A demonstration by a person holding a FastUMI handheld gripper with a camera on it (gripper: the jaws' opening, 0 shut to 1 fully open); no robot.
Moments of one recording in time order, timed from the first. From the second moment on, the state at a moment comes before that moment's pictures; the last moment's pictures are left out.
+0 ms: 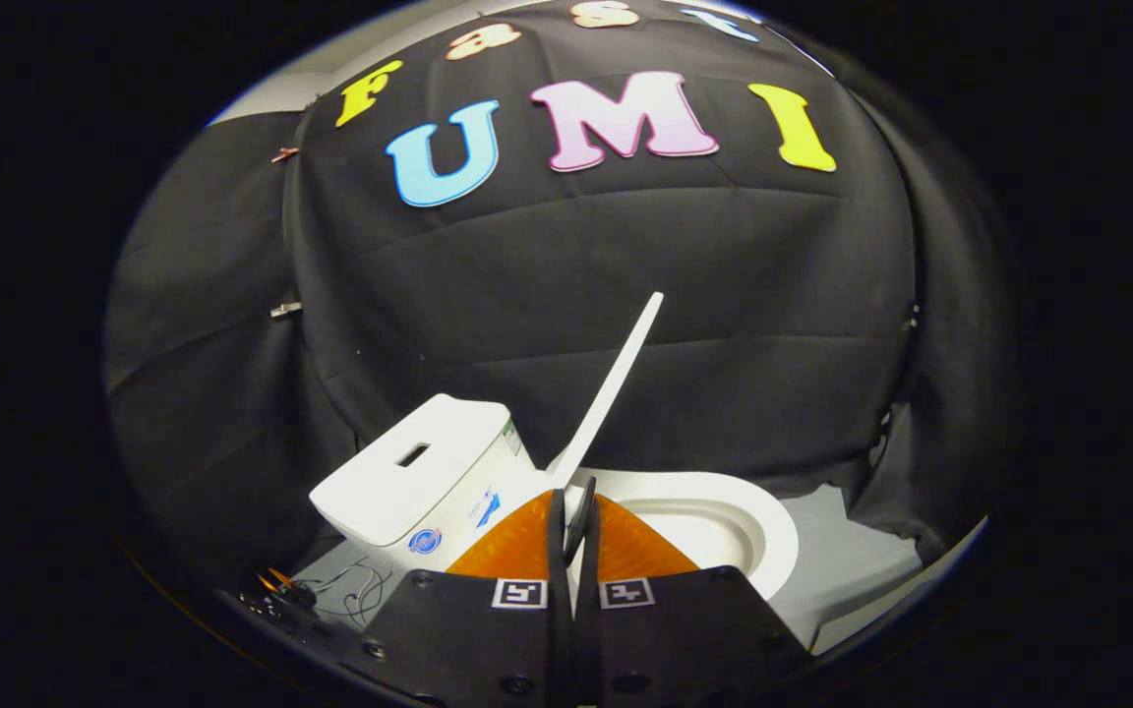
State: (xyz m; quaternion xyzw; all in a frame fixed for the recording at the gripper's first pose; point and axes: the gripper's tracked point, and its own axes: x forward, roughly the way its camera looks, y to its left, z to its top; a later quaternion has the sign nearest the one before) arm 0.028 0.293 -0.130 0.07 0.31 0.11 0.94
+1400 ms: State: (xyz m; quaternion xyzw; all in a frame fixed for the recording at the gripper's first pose) arm 0.055 0.470 -0.094 0.02 0.29 0.22 0.93
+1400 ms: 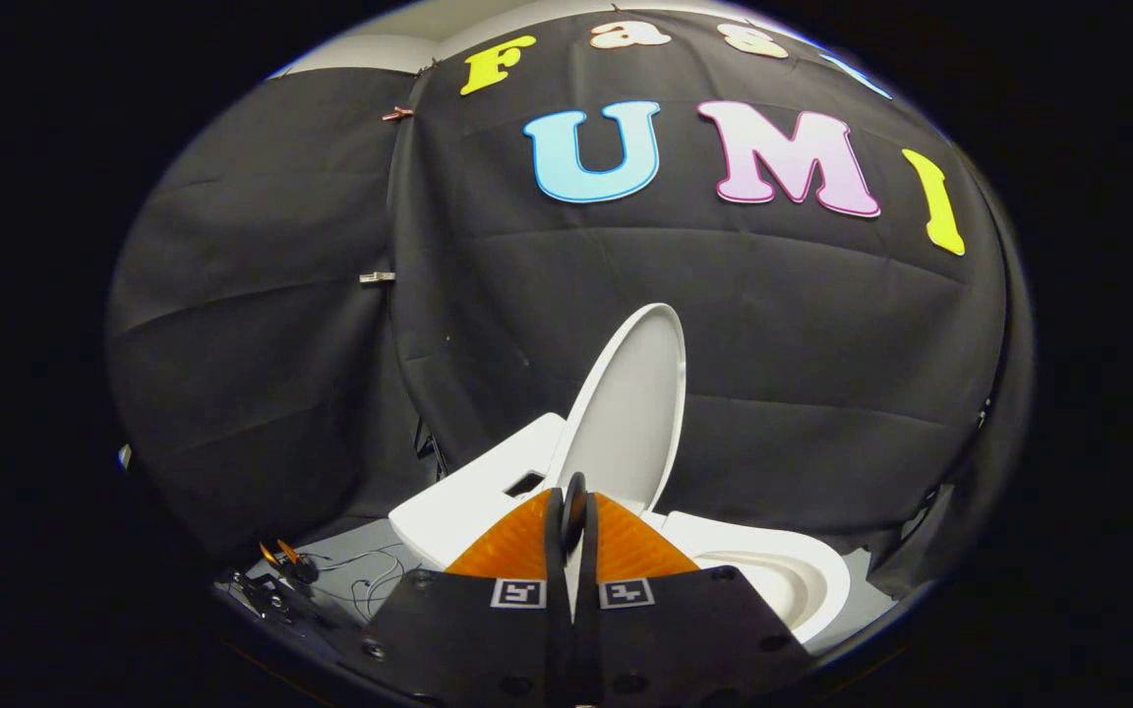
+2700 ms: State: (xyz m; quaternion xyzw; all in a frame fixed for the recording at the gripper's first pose) arm 0.058 0.568 -0.106 0.10 0.30 0.29 0.90
